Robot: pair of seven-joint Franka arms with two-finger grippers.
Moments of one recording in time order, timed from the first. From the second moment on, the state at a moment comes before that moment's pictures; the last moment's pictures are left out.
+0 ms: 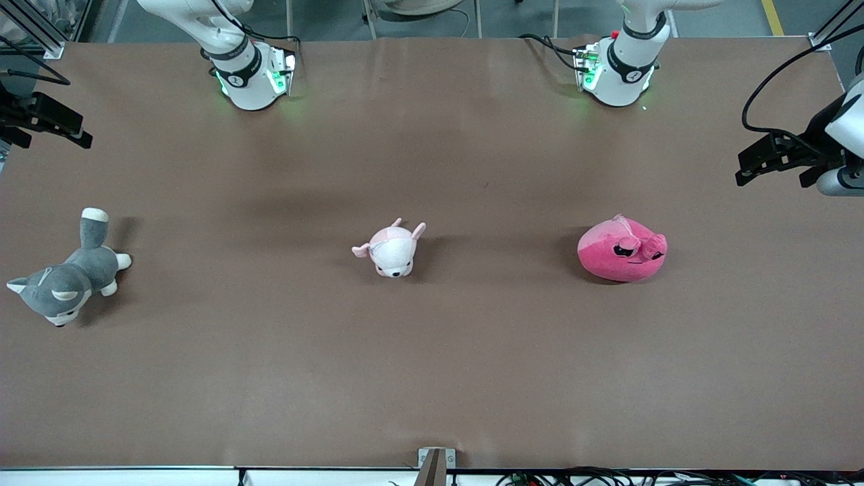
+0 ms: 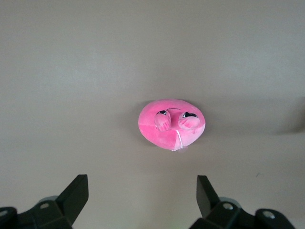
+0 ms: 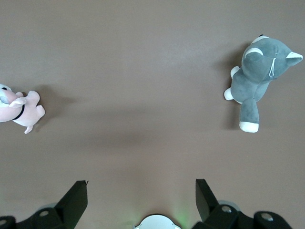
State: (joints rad) left arm -0.03 0.03 -0.04 -1.50 0.00 1.53 -0.02; right arm 0.02 -0.06 -0.06 -1.51 0.03 1.38 -0.01
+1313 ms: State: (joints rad) left arm -0.04 0.12 -0.04 -1.57 -0.01 1.55 -0.08; right arm 0.01 -0.06 -0.06 -1.51 0.03 1.37 -0.01
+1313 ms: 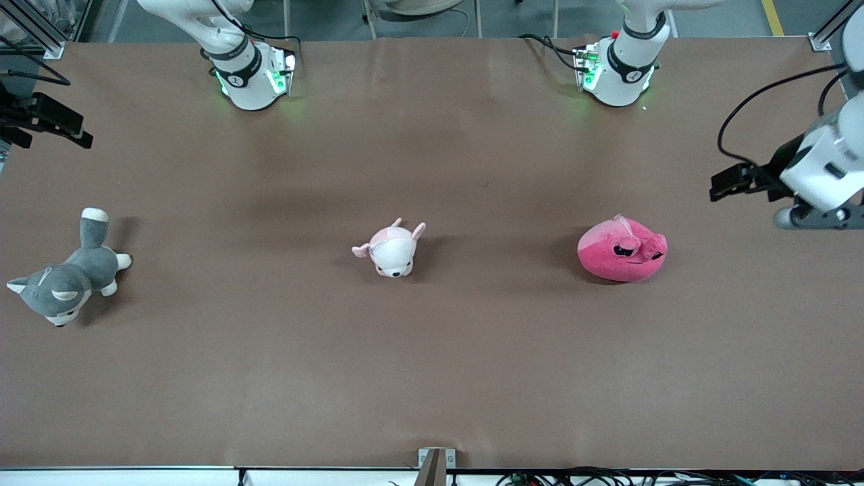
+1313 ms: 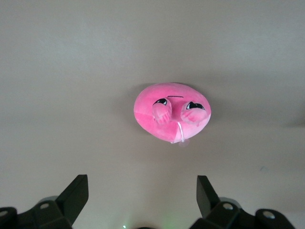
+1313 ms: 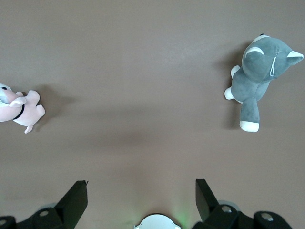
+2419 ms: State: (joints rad) left arm -0.04 0.22 -0.04 -1.93 -0.07 1.98 -0.18; right arm 0.01 -0.06 -0.06 -1.50 0.03 1.37 -0.01
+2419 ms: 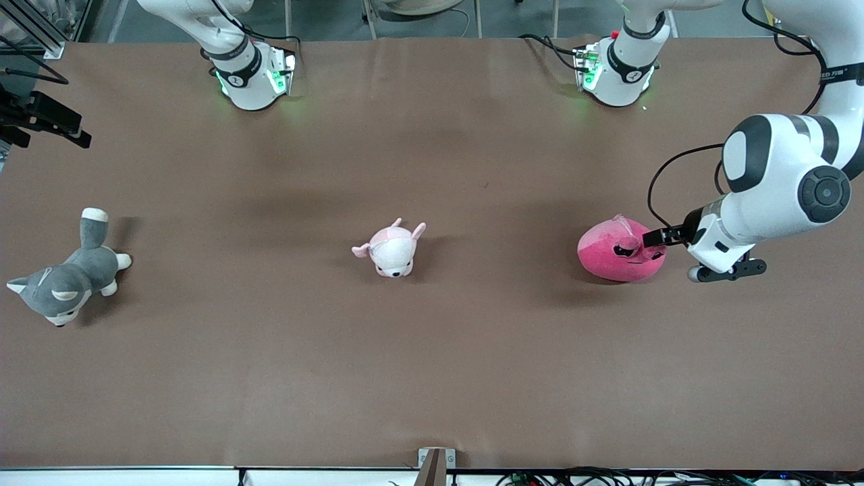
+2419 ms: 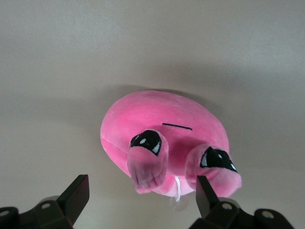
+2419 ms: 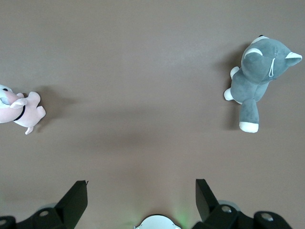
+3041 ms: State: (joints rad) left arm -0.04 0.27 -0.04 -1.94 -0.07 2.03 -0.19; right arm 0.01 -0.04 -0.06 -1.50 0.03 1.40 -0.01
